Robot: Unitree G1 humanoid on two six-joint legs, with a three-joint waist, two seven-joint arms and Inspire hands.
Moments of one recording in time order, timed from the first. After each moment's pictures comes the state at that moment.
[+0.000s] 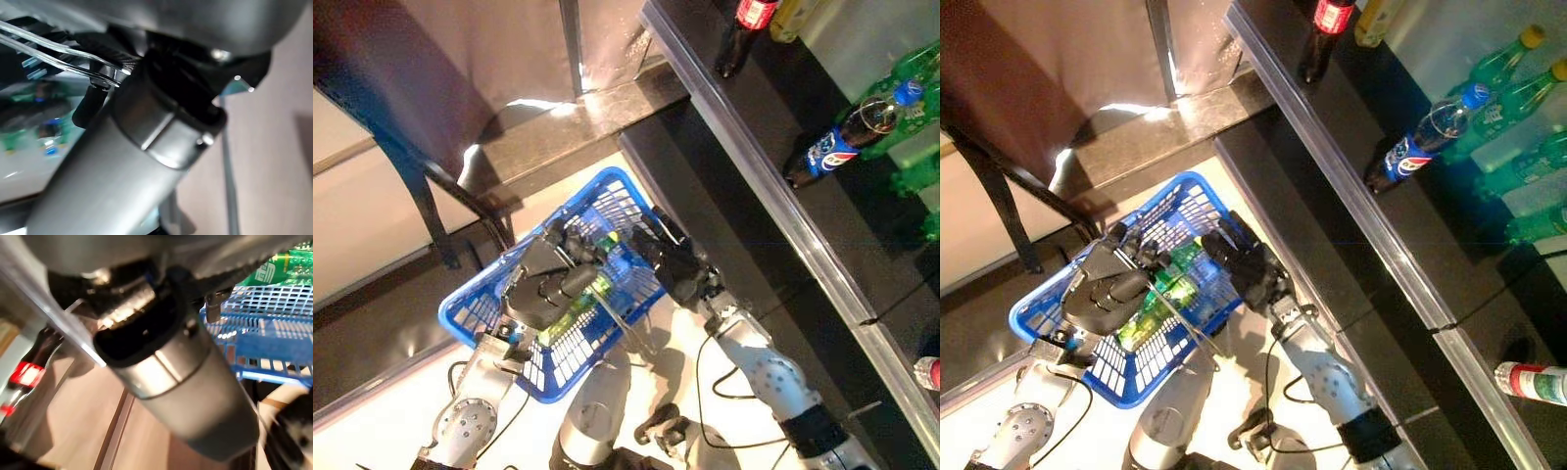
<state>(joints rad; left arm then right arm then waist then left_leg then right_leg) 0.10 0.48 -0.07 -0.18 -1.37 -0.09 -0.44 -0.14 -0.34 0.36 -0.17 1.18 0.11 0.03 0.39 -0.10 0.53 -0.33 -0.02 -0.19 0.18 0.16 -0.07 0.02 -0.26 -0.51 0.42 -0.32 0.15</state>
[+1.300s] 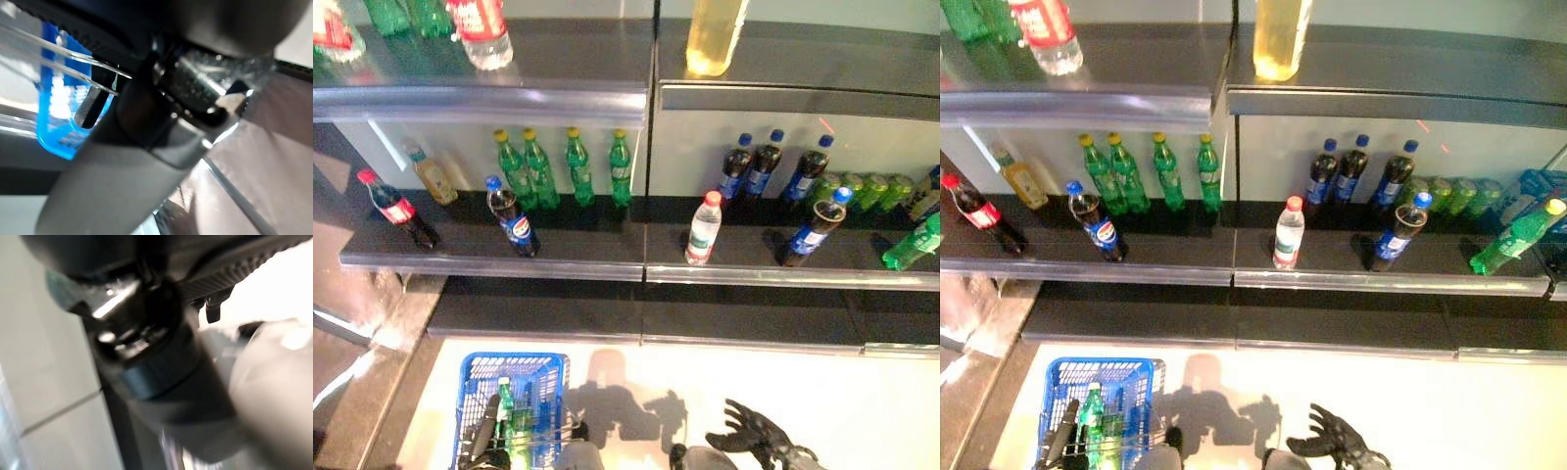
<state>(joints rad) 0.12 0.09 0.29 1.08 -1.38 -0.29 -0.09 0.18 -0.40 0.22 0.89 0.32 -0.09 0.15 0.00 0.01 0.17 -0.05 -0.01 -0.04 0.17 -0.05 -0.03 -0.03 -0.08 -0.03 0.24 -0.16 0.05</state>
